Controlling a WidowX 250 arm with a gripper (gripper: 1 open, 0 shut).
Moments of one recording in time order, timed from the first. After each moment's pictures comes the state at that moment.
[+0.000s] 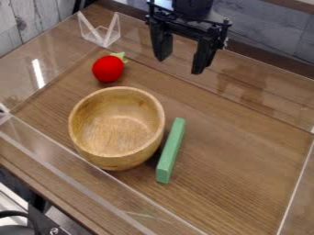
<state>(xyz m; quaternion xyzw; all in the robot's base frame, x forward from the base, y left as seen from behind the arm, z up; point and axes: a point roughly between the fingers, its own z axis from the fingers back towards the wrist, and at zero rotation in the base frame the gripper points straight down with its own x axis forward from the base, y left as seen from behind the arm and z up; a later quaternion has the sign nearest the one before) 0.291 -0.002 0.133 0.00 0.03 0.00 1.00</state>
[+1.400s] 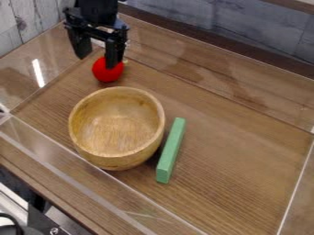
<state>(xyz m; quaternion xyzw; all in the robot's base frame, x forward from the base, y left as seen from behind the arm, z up) 0.278 0.133 0.093 0.02 0.01 0.05 1.00</state>
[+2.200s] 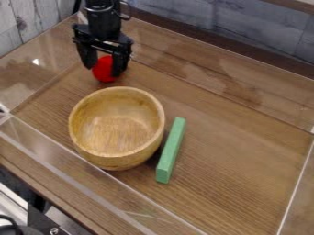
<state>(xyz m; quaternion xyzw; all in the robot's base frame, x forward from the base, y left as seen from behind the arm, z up) 0.308 0.147 0.052 0.03 -0.01 0.06 1.00</state>
